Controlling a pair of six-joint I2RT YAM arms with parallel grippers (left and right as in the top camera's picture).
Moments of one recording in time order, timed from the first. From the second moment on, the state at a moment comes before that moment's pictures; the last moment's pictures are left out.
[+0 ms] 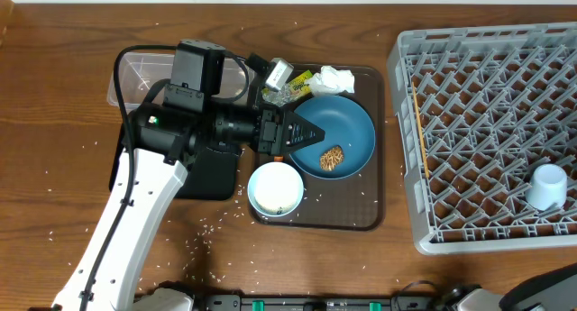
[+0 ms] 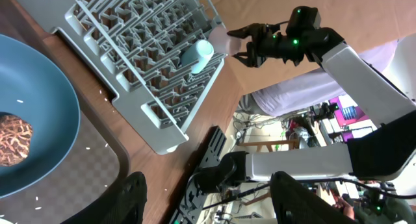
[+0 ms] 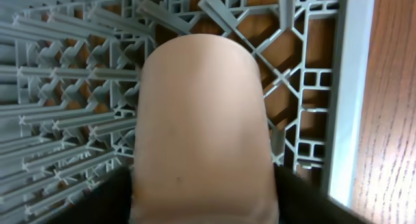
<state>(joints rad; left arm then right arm) -0.29 1.39 1.38 -0.85 1.11 -0.22 -0.95 1.50 1.17 -0.74 -0.12 0.64</state>
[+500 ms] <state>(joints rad) -0.32 1.39 1.38 -0.96 0.78 -0.22 -0.94 1.39 1.25 -0.73 -0.61 0.54</state>
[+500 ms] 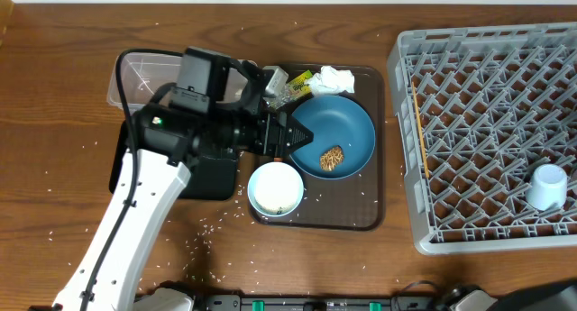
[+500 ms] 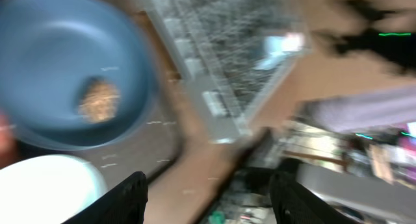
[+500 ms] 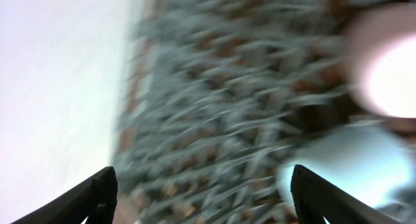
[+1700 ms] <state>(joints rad) -0.49 1.97 1.35 -0.69 0.03 -0.22 -0.32 1.14 1.28 -1.05 -0.34 0.29</state>
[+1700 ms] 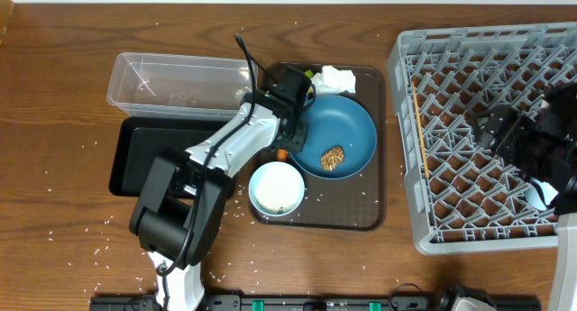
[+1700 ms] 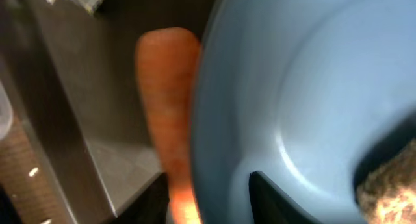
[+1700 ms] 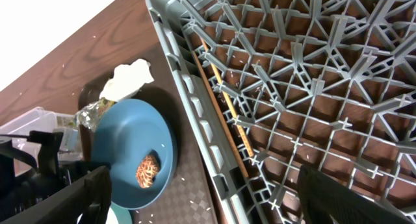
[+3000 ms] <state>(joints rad) -0.28 1.19 1.35 -1.21 -0.18 -0.22 -0.32 1.15 1.28 -1.09 -0.34 0.27</state>
